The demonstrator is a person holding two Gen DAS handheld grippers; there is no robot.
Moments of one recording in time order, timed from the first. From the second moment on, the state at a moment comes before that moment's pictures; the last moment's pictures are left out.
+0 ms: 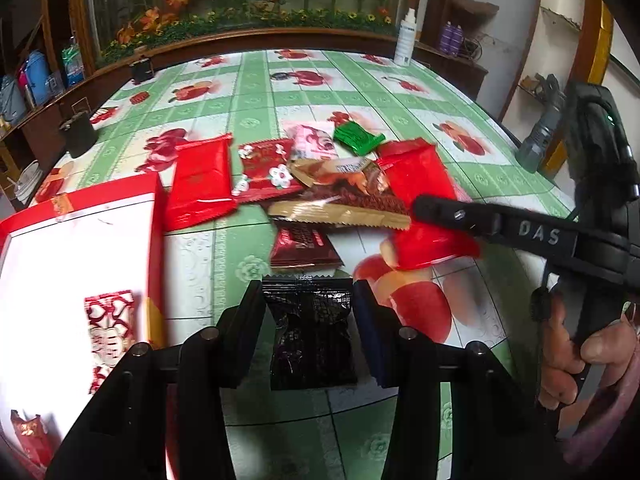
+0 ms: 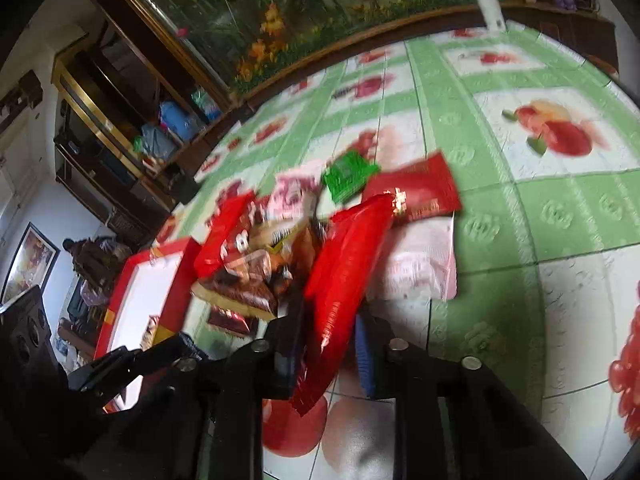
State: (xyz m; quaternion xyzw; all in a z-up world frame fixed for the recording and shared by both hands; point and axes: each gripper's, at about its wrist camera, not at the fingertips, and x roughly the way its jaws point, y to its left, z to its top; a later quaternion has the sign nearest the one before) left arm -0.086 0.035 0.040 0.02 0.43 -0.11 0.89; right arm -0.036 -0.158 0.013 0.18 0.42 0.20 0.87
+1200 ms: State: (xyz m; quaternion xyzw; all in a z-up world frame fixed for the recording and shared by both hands) left arm -0.145 0.191 0.075 -0.02 0.36 0.07 0.93; right arm -0.087 -0.020 0.063 0.15 0.29 0.37 0.87
